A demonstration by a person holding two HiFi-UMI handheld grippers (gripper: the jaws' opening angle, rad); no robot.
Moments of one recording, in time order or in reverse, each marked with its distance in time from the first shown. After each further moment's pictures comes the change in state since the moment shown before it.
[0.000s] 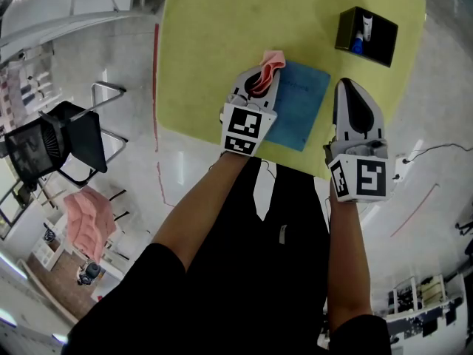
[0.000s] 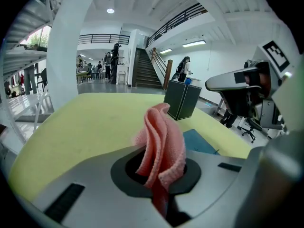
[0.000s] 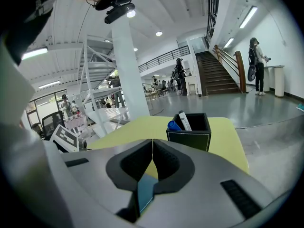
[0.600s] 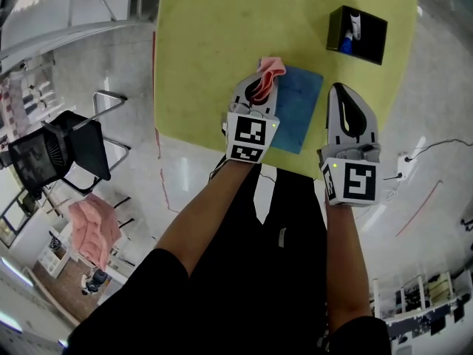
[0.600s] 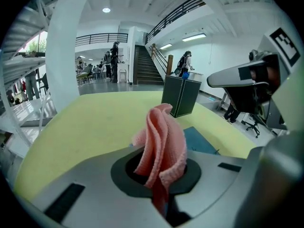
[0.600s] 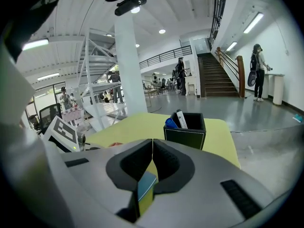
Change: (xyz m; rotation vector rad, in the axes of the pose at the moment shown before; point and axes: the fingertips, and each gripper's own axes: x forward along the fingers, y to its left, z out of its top) left arm 0.003 -0.011 0.001 0.030 0.046 0.052; right arm -0.007 -0.001 -0.004 -0.056 0.040 -0.044
